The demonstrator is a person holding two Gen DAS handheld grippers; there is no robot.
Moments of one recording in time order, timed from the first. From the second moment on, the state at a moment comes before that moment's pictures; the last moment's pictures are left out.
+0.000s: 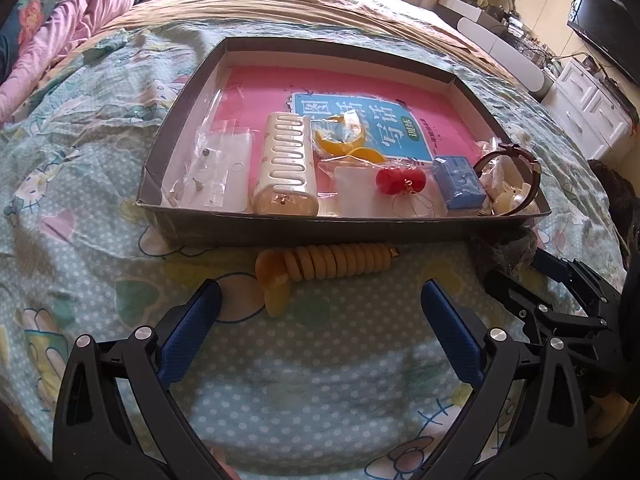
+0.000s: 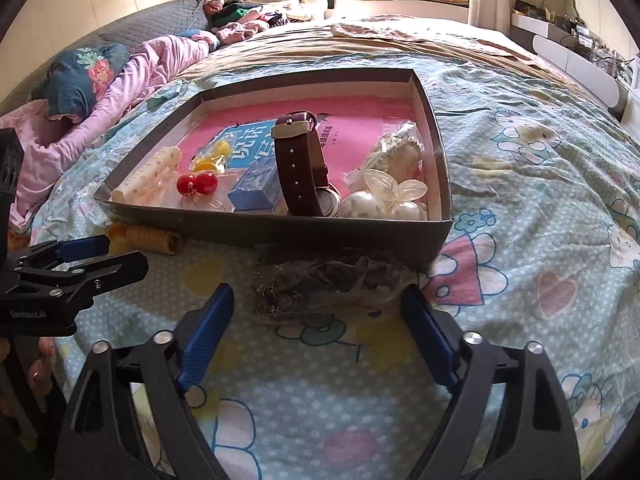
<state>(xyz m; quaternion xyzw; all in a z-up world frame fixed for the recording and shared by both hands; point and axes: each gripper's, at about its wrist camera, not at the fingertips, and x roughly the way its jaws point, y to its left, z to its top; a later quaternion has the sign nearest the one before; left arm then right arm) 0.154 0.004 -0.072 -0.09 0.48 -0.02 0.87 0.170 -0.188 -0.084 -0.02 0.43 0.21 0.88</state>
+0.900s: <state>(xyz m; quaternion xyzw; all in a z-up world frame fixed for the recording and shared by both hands) 0.140 0.004 -0.060 -0.09 0.45 -0.01 0.89 0.144 -0.218 -0.061 0.01 0.42 0.25 0.87</state>
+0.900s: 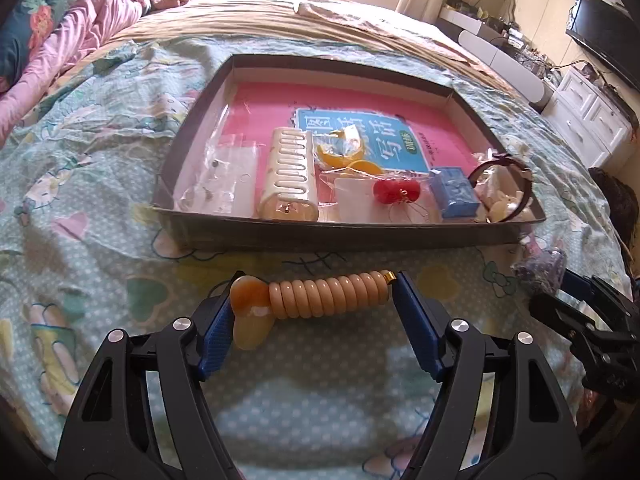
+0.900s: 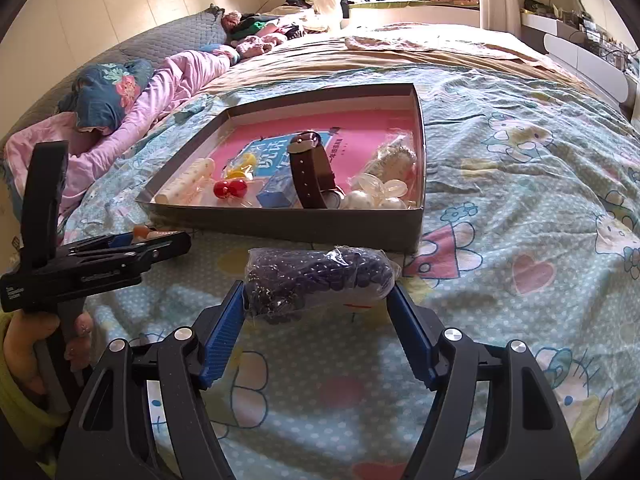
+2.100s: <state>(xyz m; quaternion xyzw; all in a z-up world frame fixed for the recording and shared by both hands) 0.154 0.054 -0.015 -0.10 0.40 0.02 0.91 0.176 -0.151 0.001 -0.06 0.33 0.30 0.89</state>
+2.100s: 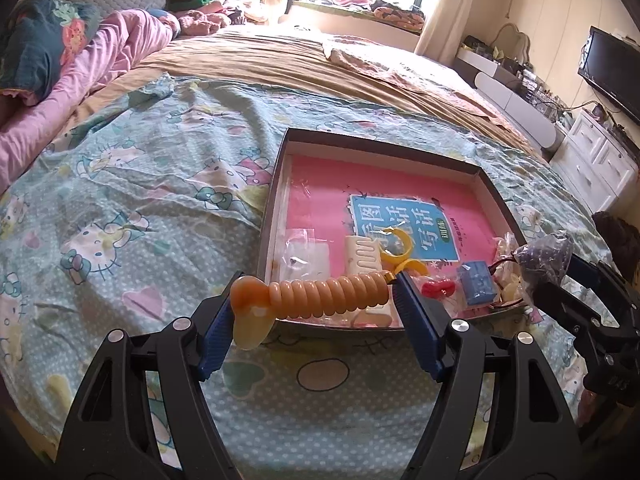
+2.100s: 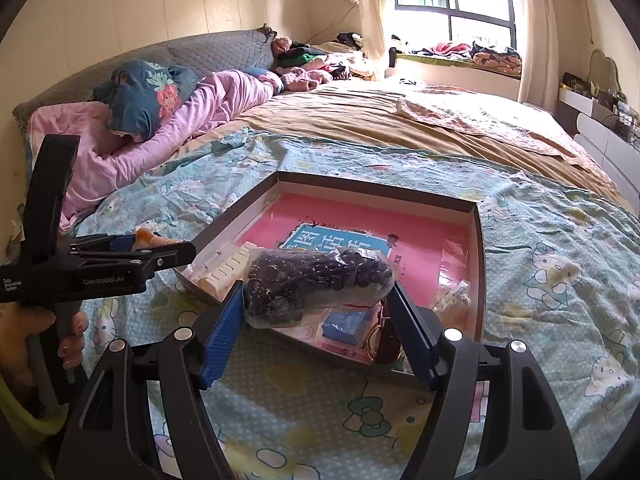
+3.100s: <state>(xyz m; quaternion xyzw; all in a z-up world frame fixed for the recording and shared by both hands) 0.175 0.060 -0.035 -0.11 0.42 0.01 0.90 0.192 -0.111 -0.033 -0.16 0.33 0.28 0.89</state>
